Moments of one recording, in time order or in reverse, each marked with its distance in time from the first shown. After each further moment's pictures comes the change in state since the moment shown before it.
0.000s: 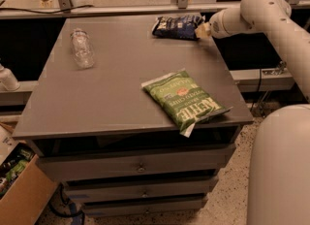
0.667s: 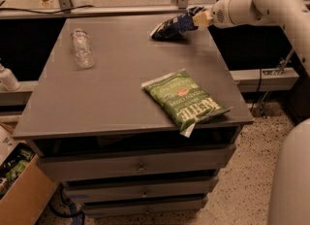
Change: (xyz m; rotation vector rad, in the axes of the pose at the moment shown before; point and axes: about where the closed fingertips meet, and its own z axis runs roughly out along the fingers) arm -0.042 0.032 -0.048 -0.090 -0.123 -0.044
